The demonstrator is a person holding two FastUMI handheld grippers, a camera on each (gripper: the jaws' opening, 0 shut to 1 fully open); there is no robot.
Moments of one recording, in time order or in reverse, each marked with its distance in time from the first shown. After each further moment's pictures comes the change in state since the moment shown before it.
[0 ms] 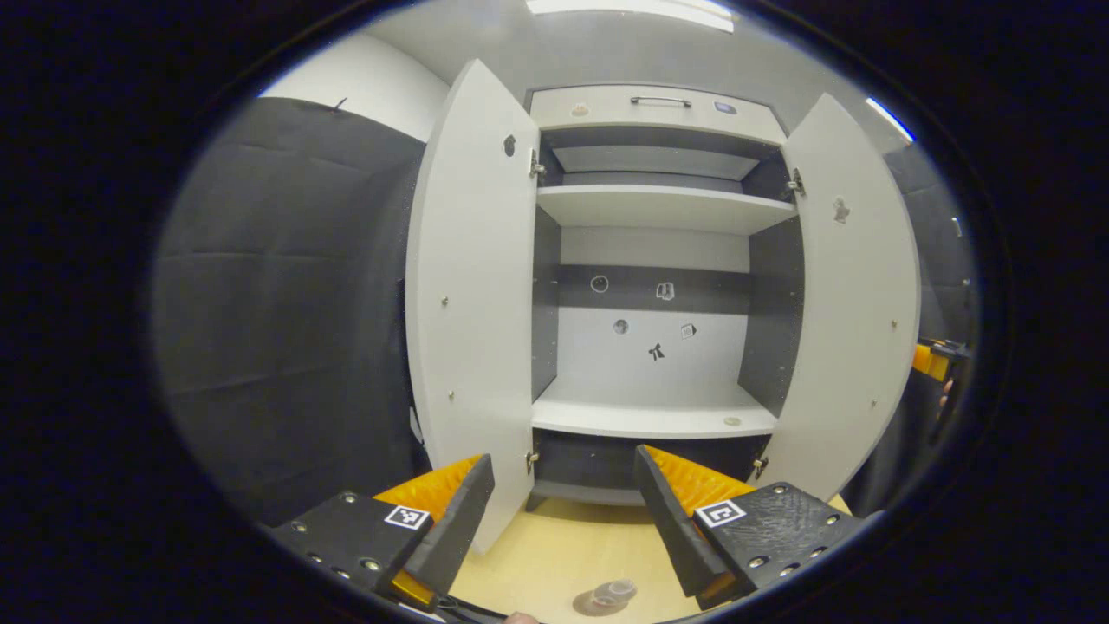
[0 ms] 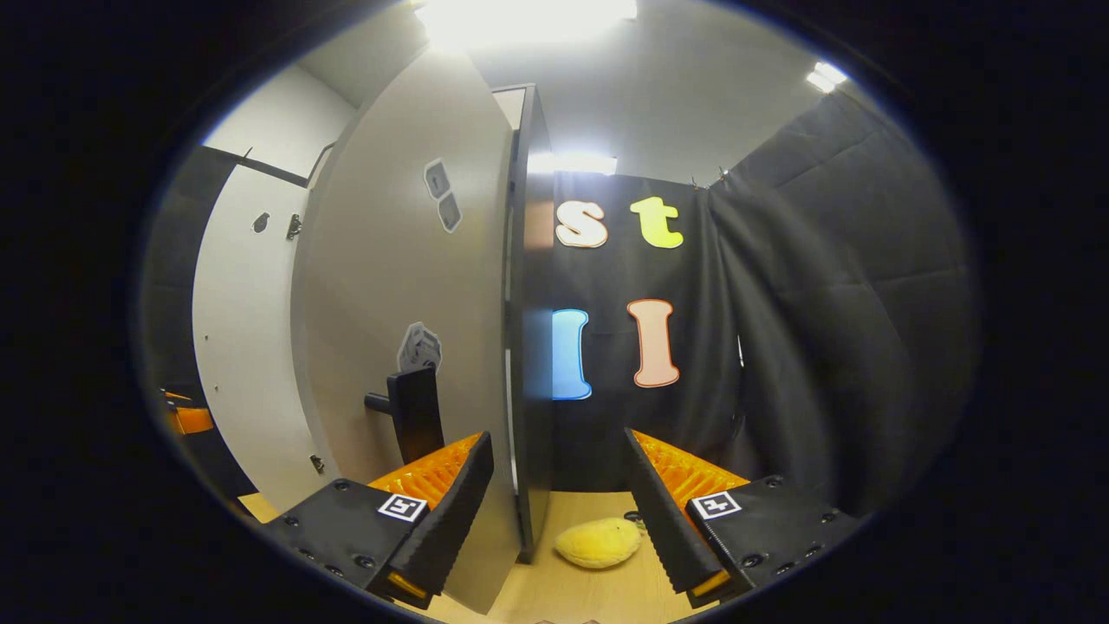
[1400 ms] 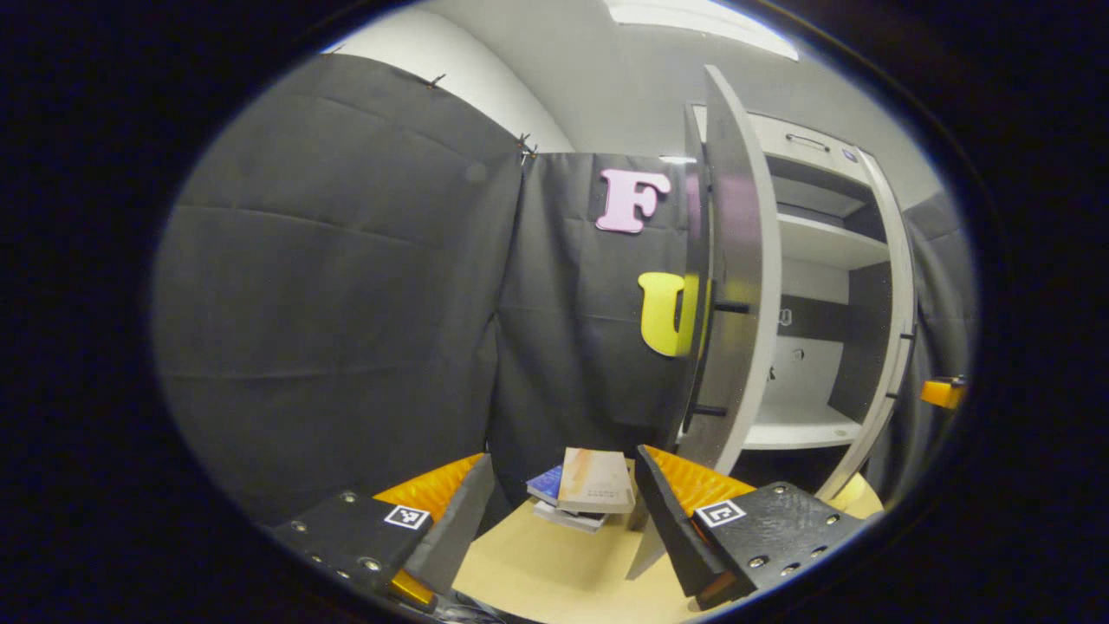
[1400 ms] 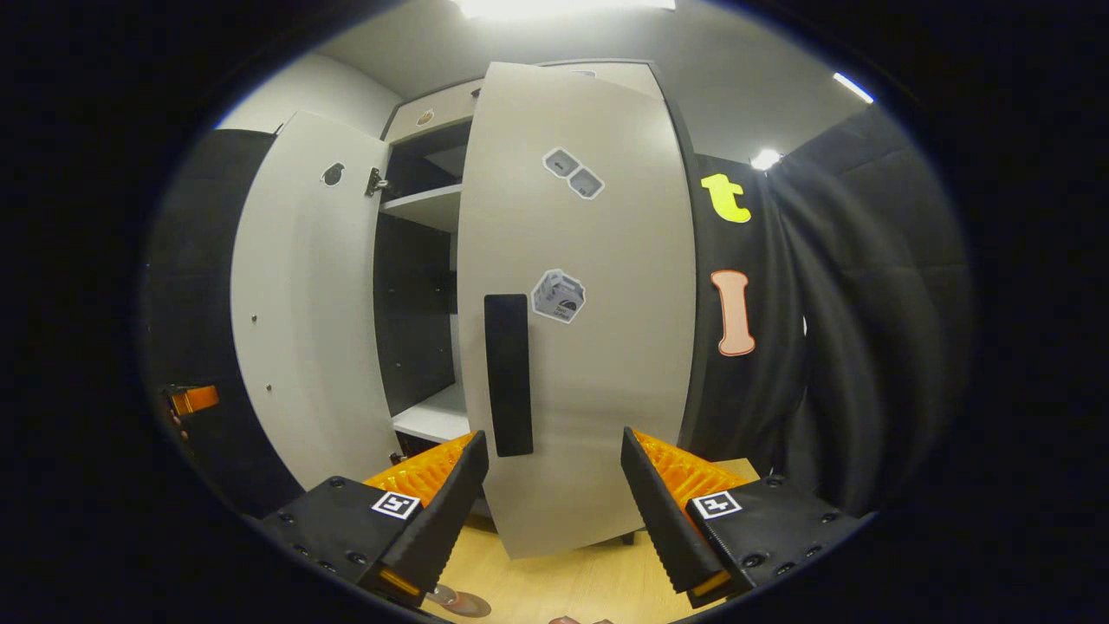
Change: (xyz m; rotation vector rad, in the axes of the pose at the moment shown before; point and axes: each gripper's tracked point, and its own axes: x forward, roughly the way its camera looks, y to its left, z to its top) left arm 0.037 0.267 -0.003 -0.087 -0.069 0.126; right arm -0.002 0.194 -0.043 -0.018 0.087 0.070
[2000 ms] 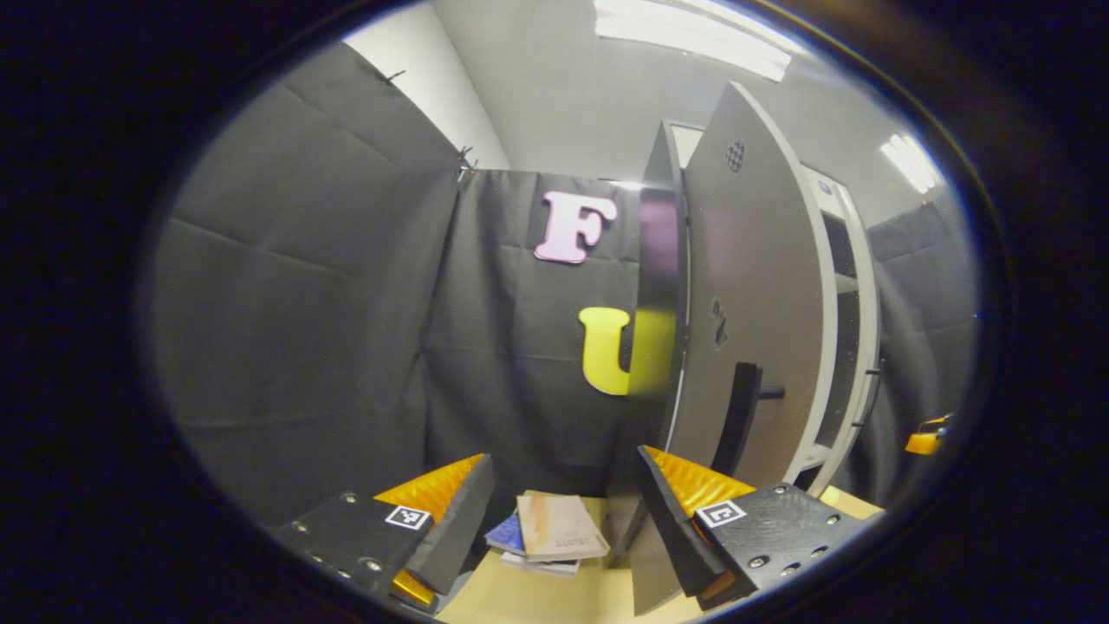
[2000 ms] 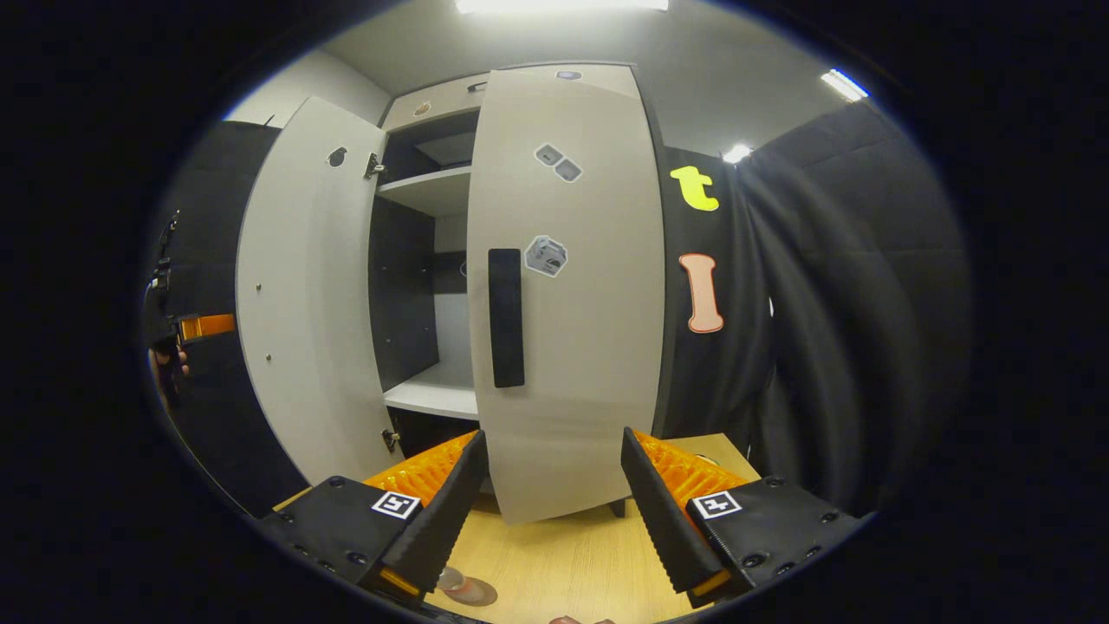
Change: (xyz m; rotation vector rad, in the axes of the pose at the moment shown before) left arm 0.090 -0.020 0.069 0.007 -0.091 -0.327; right arm -0.048 -0.001 -0.039 0.029 0.020 -0.123
